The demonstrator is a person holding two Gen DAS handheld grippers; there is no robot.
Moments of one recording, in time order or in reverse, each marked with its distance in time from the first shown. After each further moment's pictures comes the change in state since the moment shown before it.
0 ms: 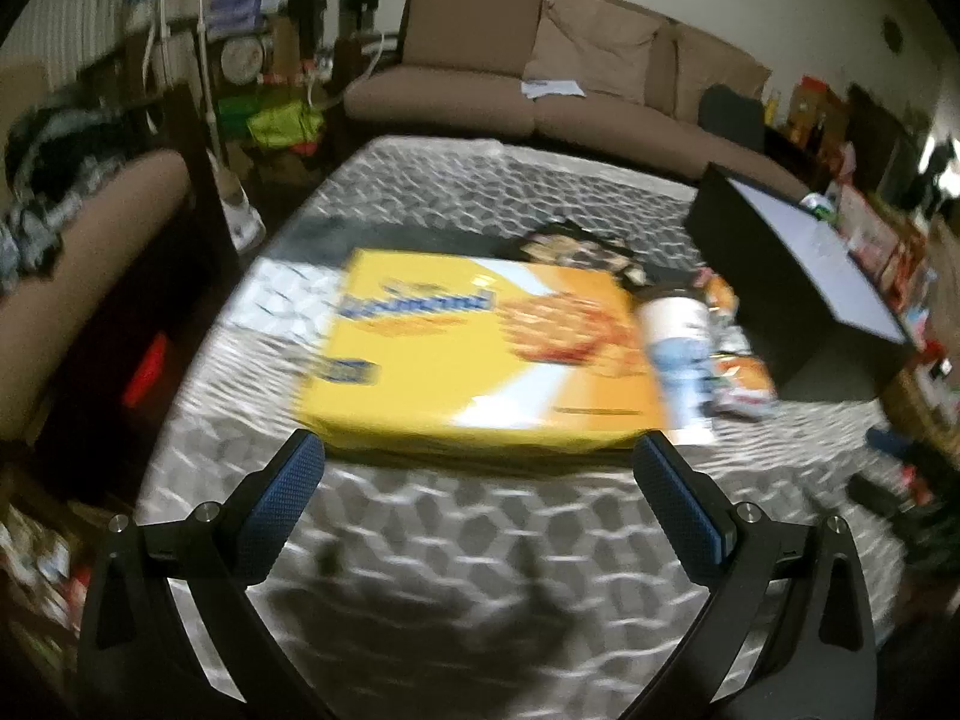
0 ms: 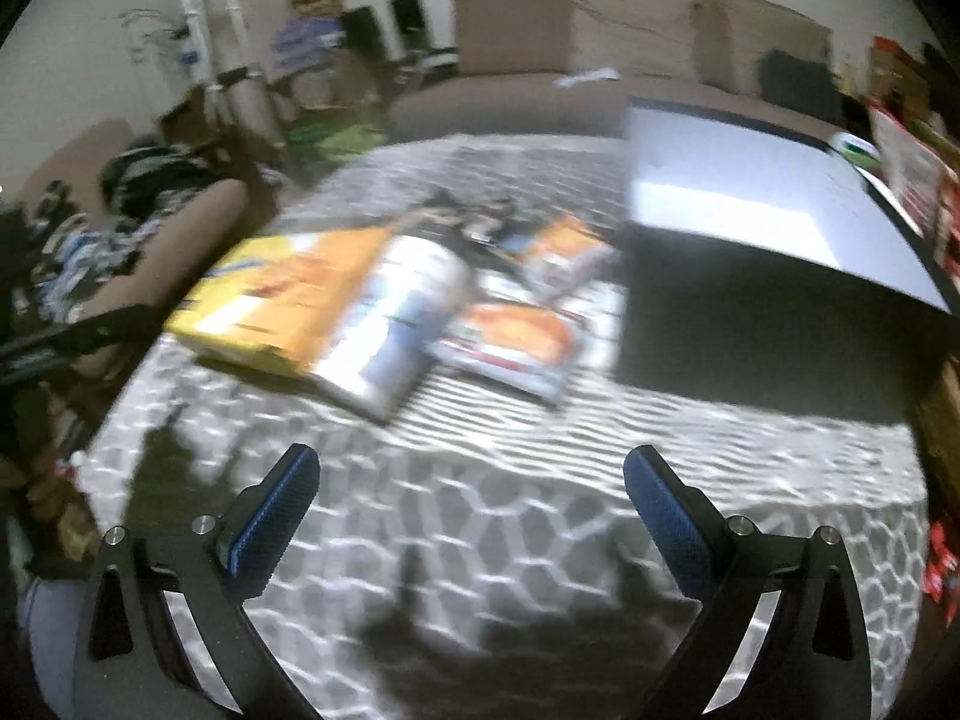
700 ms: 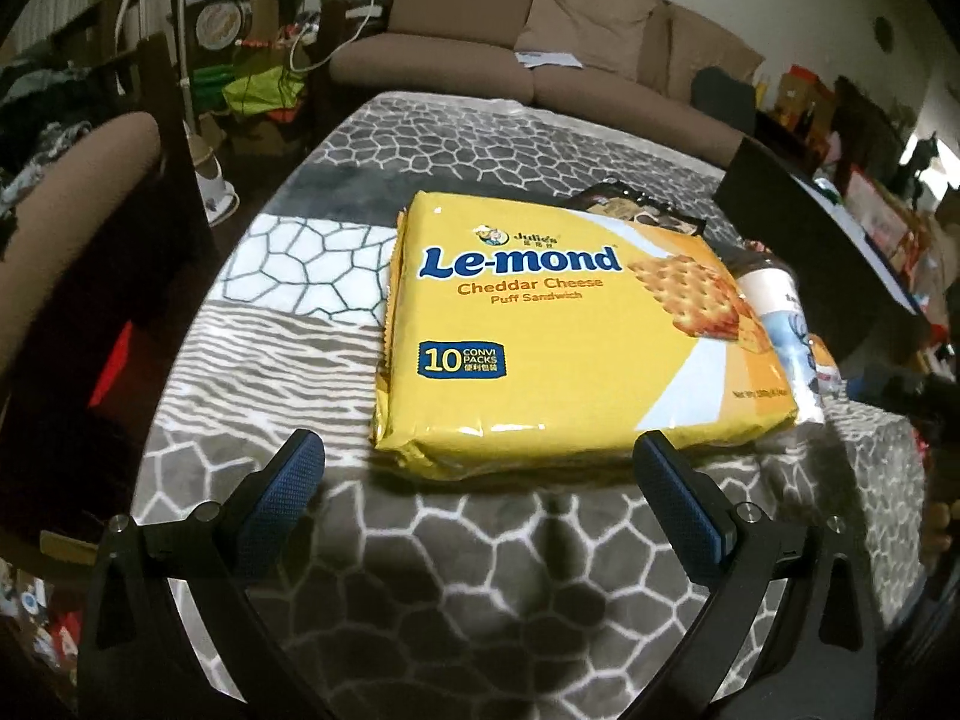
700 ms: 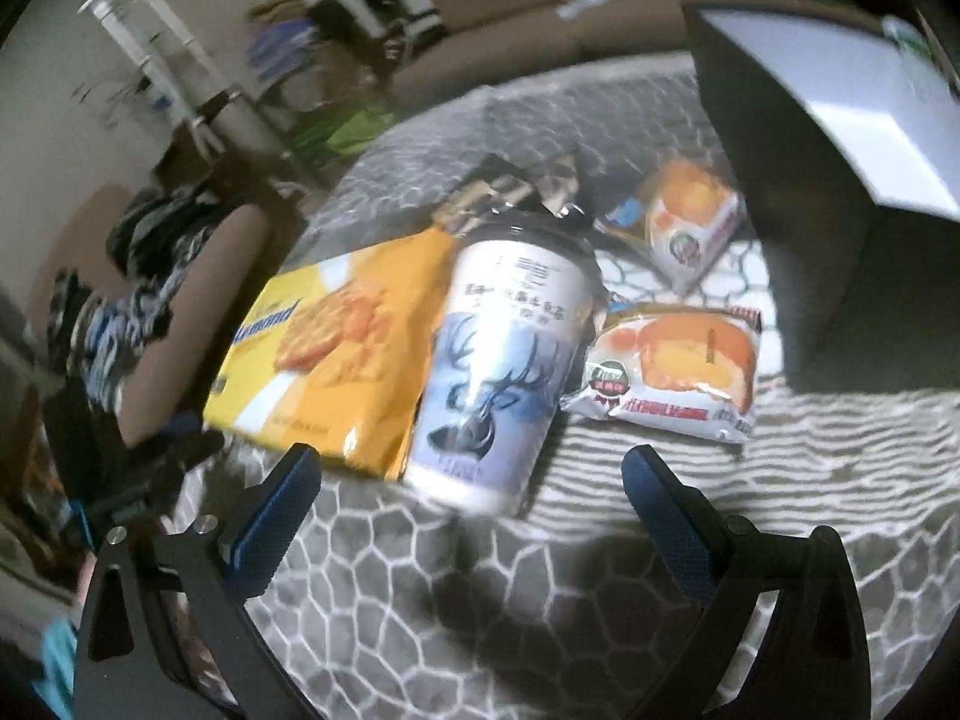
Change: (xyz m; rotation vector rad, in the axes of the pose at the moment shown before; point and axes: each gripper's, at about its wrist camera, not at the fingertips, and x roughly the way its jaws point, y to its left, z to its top) left arm 0.079 0.070 -0.010 -0.011 0.072 -0.110; right arm 0.098 -0.002 0.049 0.311 0.132 0.160
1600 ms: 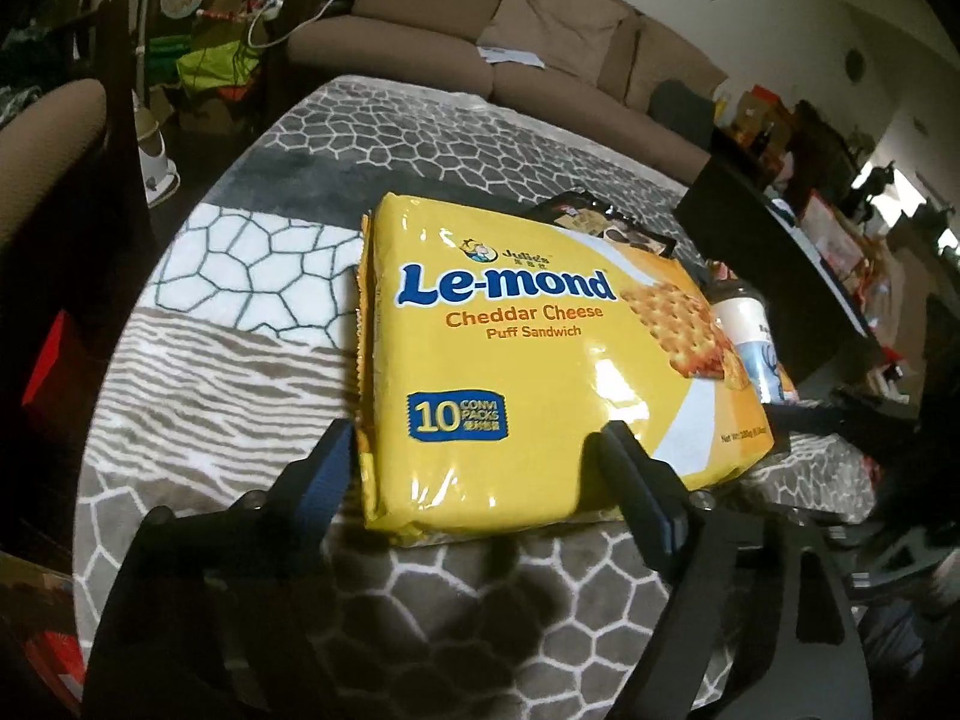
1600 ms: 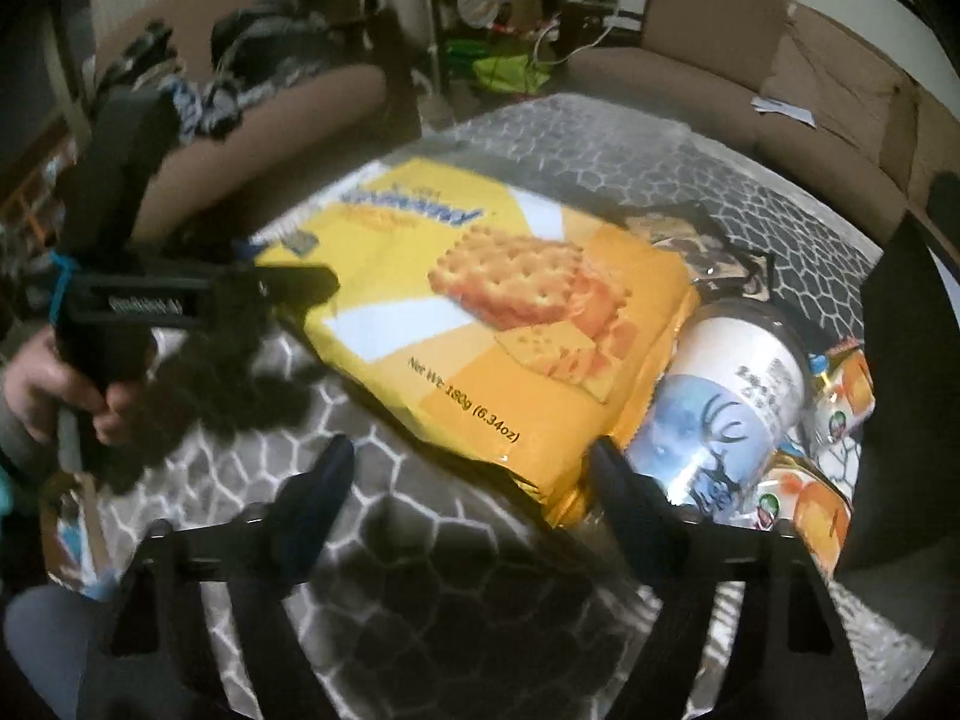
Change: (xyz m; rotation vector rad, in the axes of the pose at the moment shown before) left arm 0.024 0.015 0.017 -0.049 0.021 -0.180; right arm 0.058 0.109 -0.036 -0.686 0.093 -0.134
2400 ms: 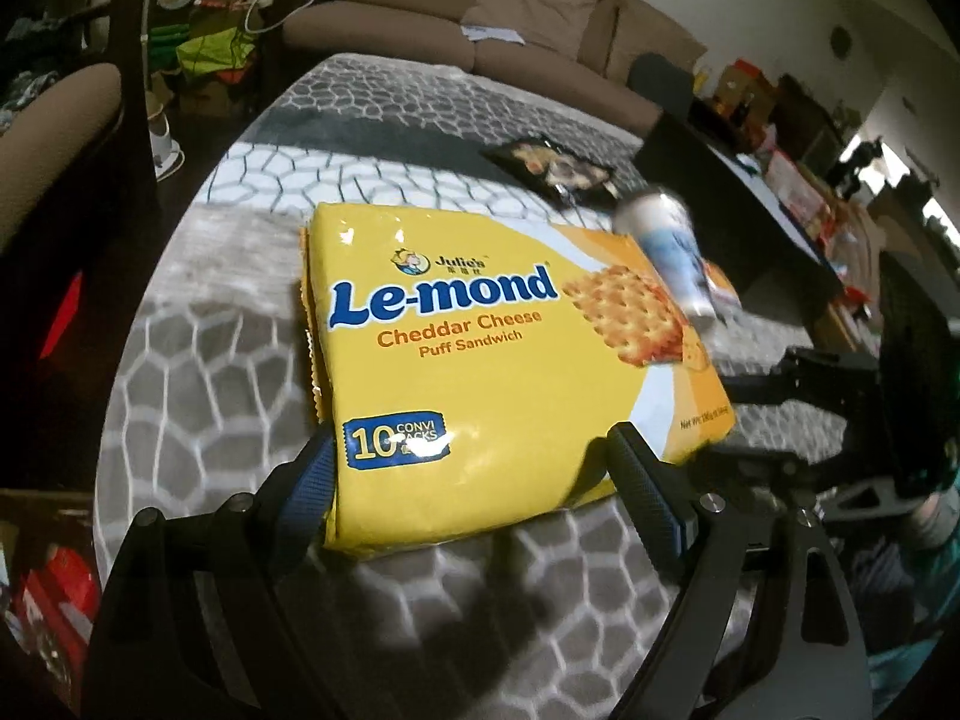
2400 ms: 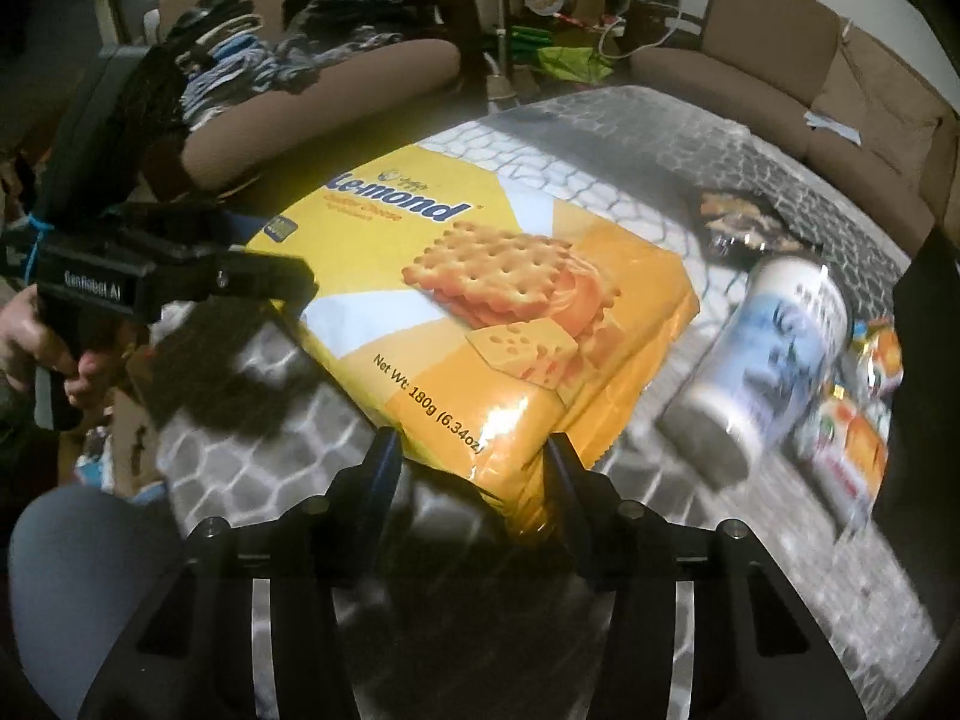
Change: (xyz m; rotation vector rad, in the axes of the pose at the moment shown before) left arm -0.083 -0.024 -0.086 0.039 0.057 -0.007; right arm -0.045 0.054 -0.052 -0.056 0.007 0.133
